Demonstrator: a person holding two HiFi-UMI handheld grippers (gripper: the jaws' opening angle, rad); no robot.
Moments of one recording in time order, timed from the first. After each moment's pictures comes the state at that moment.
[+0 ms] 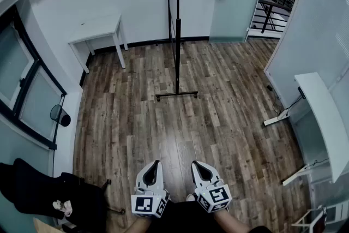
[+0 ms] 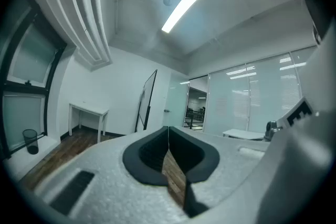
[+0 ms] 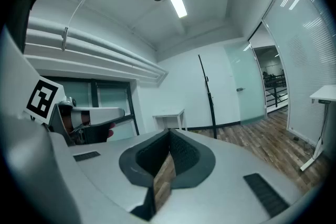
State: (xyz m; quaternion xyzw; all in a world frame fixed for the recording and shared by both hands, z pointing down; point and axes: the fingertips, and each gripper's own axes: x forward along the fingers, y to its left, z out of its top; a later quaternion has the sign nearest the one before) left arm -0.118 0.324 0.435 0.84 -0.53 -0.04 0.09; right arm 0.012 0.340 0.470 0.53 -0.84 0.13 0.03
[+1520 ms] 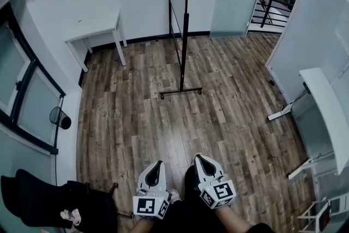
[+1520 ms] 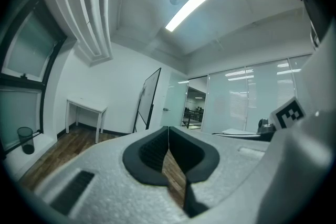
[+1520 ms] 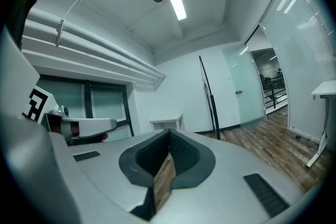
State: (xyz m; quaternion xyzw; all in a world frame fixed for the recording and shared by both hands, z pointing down) left arm -0.207 0.277 0.459 0.86 -0.51 -0.04 0.10; right arm -0.074 0.277 0.476 0.56 -0.82 0.11 0.00
